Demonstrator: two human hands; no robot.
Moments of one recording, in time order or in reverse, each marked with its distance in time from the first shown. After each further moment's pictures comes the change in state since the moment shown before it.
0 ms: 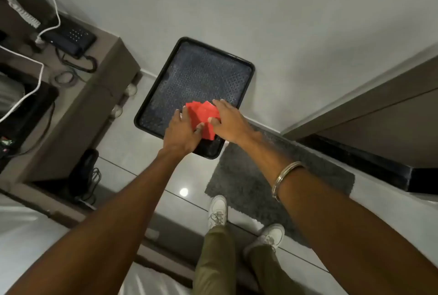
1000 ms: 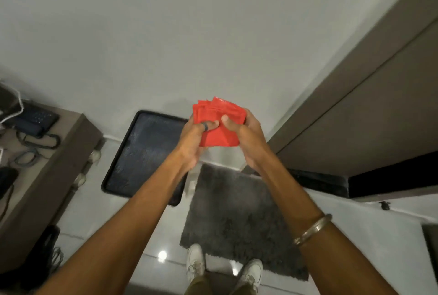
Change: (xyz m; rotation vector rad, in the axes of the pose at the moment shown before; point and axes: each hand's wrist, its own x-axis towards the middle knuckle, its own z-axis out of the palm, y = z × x) left_hand -0.081 0.227 -0.094 -1.208 -0.329 0.208; right_hand -0.138 -0.003 -0.202 1.110 0.536 0.016
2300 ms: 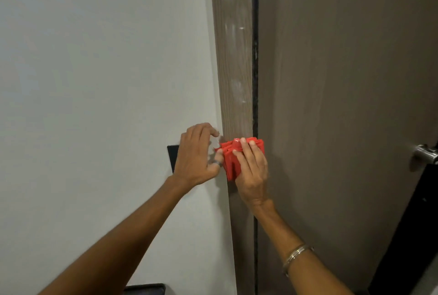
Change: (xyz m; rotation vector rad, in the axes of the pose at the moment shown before) left_hand -0.015 0.238 0.312 1.210 0.080 1.573; right_hand 0.053 -0.226 -0.216 -0.959 1.078 -1.490
